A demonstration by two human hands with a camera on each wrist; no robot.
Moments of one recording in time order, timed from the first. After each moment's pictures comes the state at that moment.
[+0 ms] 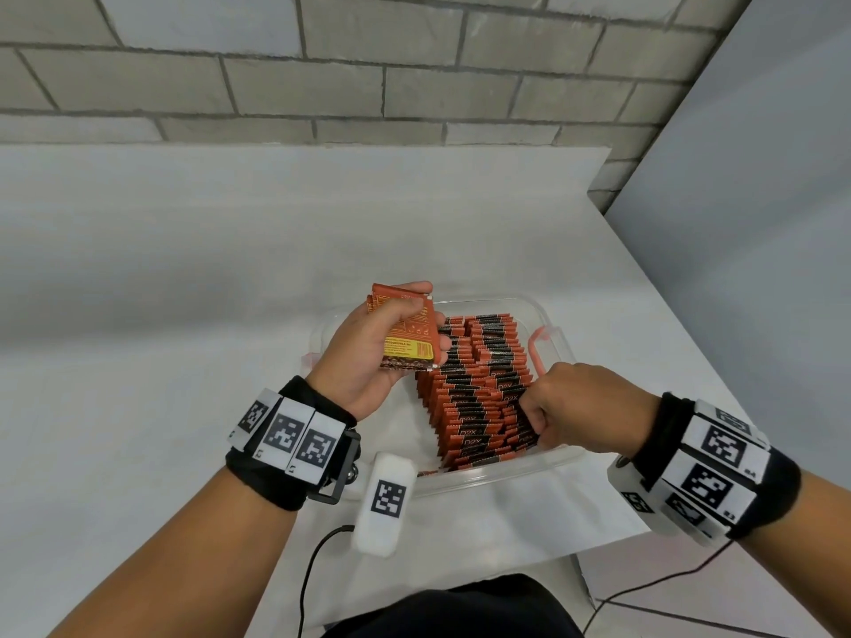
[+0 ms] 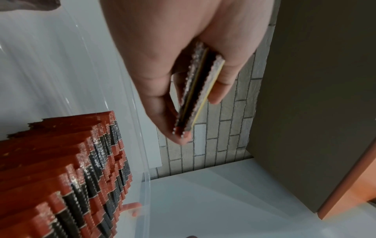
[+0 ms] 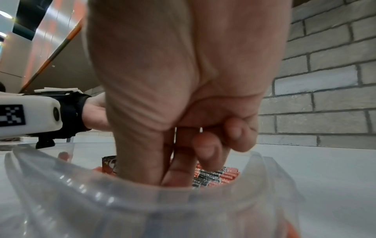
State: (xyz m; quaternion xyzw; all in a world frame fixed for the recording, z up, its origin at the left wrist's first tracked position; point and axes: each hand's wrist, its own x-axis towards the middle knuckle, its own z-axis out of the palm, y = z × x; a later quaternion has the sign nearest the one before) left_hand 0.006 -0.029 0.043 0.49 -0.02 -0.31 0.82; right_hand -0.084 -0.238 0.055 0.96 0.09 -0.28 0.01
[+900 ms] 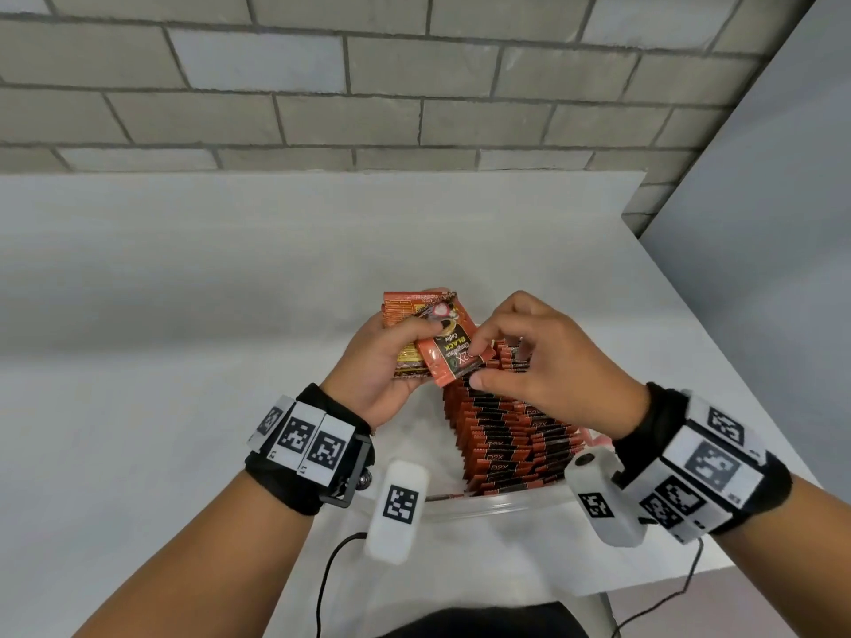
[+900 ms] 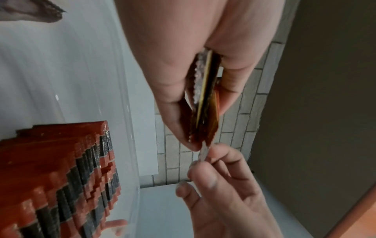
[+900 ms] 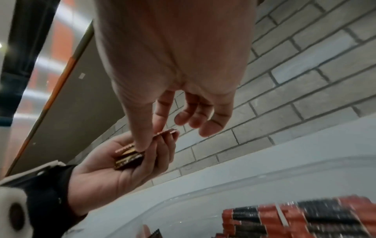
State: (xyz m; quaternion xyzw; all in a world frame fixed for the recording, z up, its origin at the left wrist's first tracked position) left_hand 0.014 -0.018 0.052 0.48 -0.02 -0.29 0.82; right_hand -0.047 -0.191 0.083 0.91 0.08 0.01 -0.40
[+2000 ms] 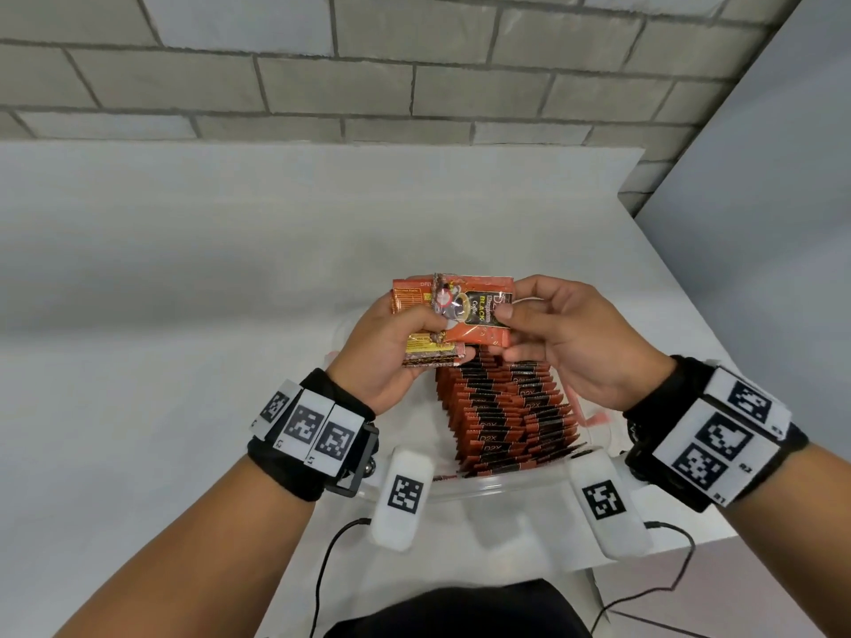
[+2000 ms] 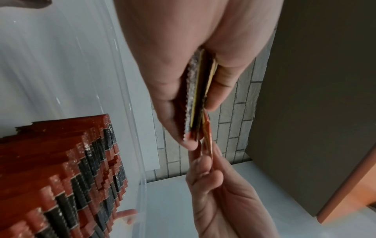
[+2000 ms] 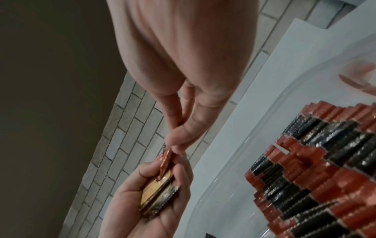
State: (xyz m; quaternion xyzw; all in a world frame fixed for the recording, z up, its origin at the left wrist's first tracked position) left_hand 0.009 -0.028 0.051 0.49 -0.02 -0.30 0.82; right_hand -0.043 -0.199 0.088 0.67 -0.14 -0.07 -0.73
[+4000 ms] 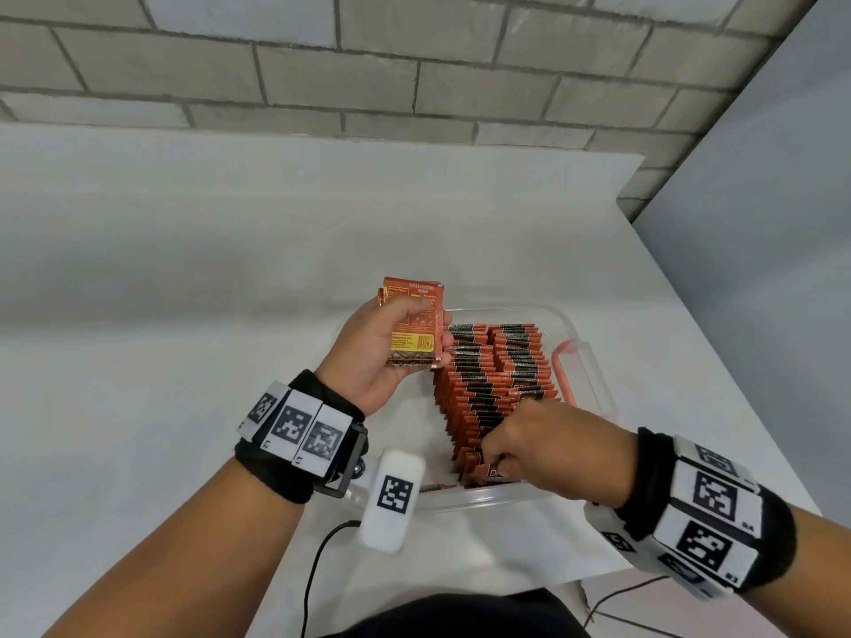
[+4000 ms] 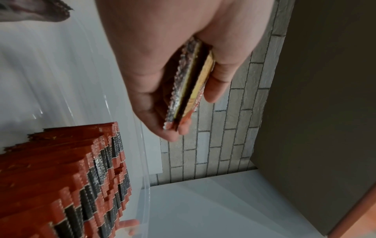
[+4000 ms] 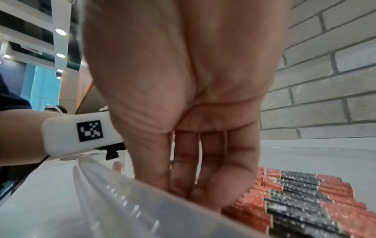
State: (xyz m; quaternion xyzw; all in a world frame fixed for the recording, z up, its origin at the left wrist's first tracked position) left_hand 0.019 -0.022 0.047 0.49 0.04 -0.29 0.82; right_hand -0.075 -0.186 0.054 0.93 0.20 -0.30 -0.03
